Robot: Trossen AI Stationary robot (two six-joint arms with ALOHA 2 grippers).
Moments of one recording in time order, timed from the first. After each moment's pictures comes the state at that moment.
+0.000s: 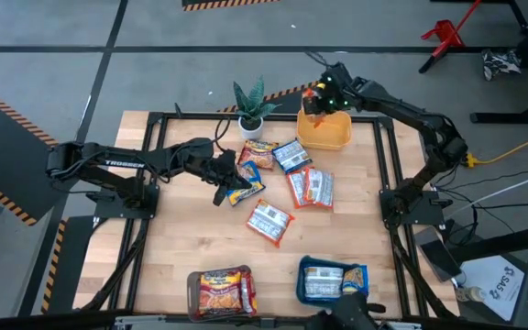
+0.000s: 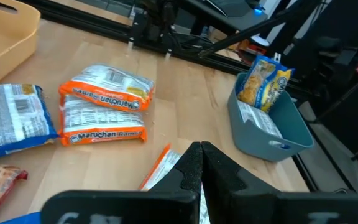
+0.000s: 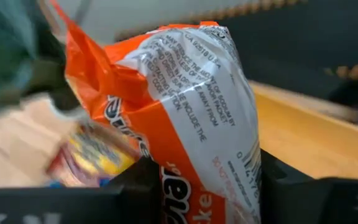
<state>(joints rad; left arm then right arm) 0.19 1.22 0.67 0.21 0.38 -0.25 -0.78 1.63 1.35 -0.63 -0.11 0.51</state>
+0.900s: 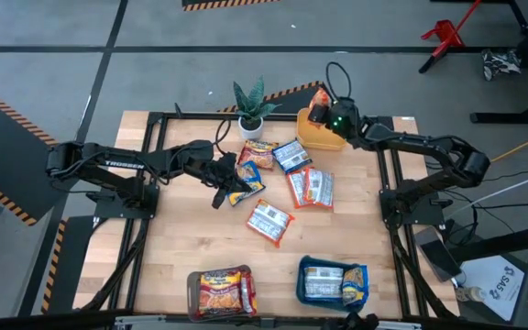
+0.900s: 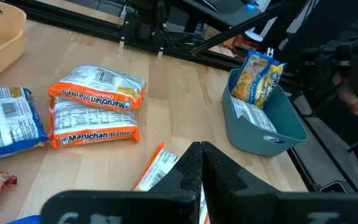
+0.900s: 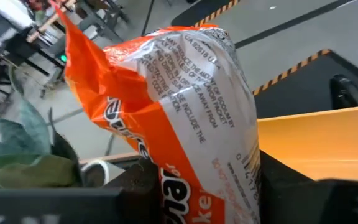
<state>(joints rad) 0.17 1.22 0.67 0.21 0.38 -0.23 -0.63 1.39 0.78 0.14 0.39 0.90</state>
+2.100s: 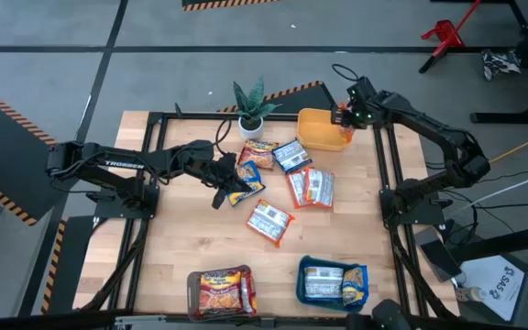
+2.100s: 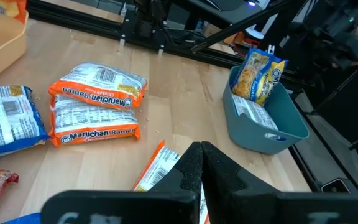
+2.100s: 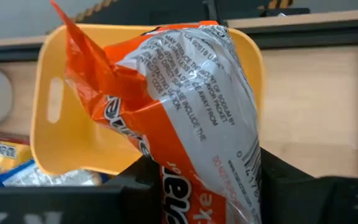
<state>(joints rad) 0.17 1.22 0.67 0.20 0.38 -0.22 -0.94 1.39 1.06 -0.75 0.00 0.65</state>
